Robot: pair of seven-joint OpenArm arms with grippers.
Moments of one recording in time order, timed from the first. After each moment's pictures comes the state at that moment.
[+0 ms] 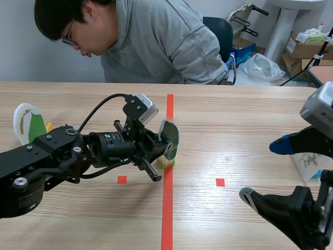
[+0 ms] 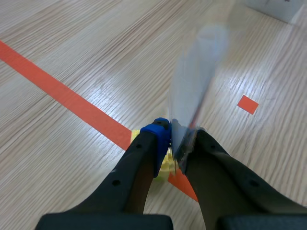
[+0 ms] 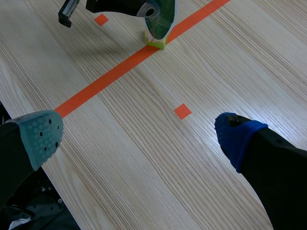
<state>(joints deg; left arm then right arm) -15.6 -14.4 32.5 59.5 -8.2 -34.0 -4.8 -34.2 34.9 11.6 114.4 27.8 45.3 -21.1</state>
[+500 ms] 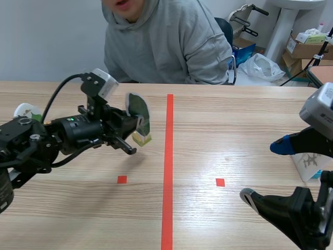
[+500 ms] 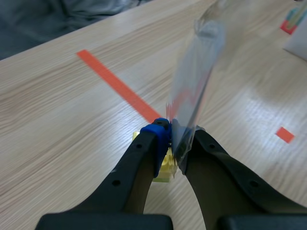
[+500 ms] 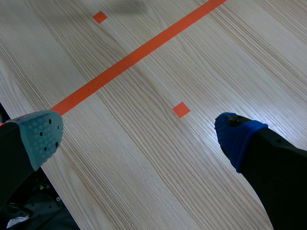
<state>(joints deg) -8.0 -15.8 13.6 70.0 -9.5 -33.8 -1.6 -34.2 34.9 11.6 114.4 27.3 45.3 -21.1</state>
